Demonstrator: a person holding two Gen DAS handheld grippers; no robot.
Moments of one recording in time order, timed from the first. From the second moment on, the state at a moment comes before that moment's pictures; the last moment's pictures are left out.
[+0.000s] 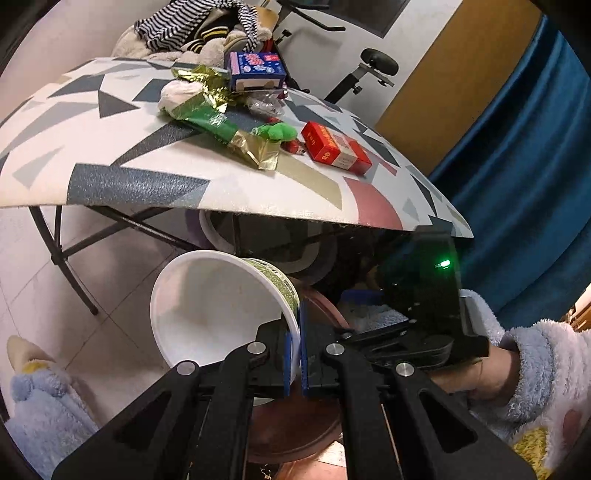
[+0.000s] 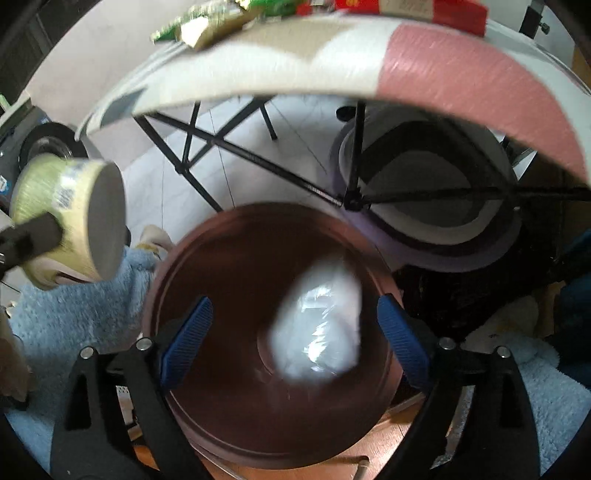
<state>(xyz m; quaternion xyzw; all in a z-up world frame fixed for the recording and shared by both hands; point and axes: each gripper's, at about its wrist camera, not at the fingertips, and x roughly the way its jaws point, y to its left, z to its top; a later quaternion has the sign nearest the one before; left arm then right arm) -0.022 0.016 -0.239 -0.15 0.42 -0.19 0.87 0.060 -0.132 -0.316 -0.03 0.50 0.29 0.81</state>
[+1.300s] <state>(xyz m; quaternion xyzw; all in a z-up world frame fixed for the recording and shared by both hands) -0.011 0.005 -0.259 -0.10 0.47 -0.12 0.87 0.039 -0.189 -0.225 0.01 0.33 0.23 0.92</state>
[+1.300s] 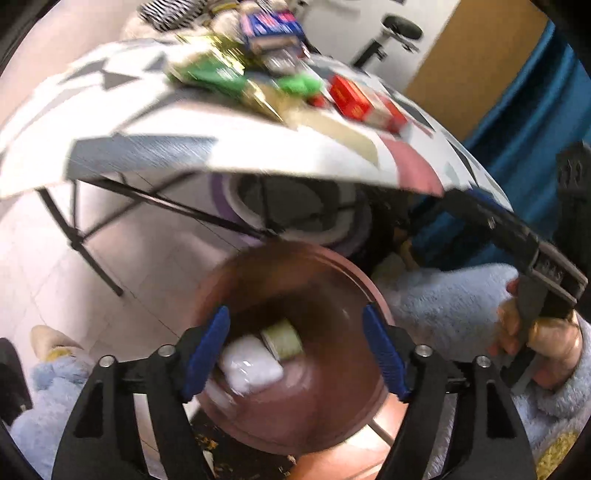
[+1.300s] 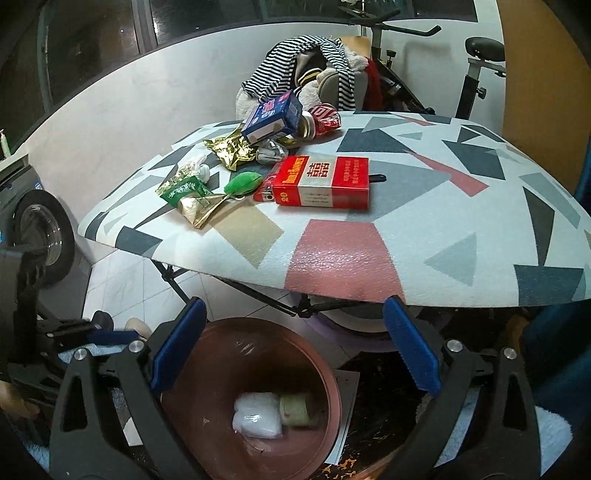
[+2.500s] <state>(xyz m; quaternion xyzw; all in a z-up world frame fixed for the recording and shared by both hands) 0.075 0.106 -0.172 -0.25 0.39 -0.03 0.88 0.203 -0.145 -0.210 0.02 0.44 0.17 0.88</state>
